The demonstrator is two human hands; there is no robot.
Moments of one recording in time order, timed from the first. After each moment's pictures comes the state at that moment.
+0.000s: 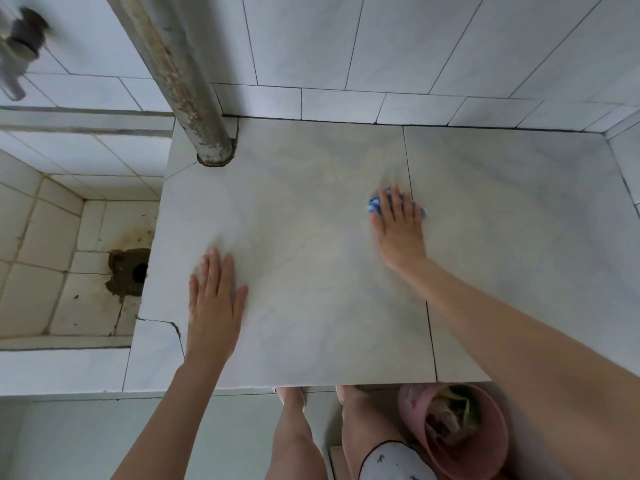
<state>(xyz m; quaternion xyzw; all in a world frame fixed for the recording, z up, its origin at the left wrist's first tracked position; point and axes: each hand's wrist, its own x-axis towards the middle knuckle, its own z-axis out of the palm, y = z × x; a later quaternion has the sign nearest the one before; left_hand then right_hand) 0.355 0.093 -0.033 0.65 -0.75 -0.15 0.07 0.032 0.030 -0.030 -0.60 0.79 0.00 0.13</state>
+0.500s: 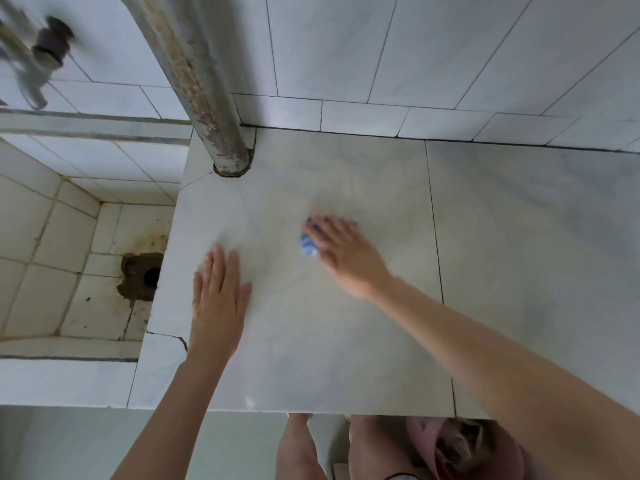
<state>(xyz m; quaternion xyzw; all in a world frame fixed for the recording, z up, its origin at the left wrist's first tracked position) 0.357 0.065 -0.031 0.66 -0.73 -0.16 0.07 0.110 0.012 -0.035 -0.82 0.56 -0.04 0.10</state>
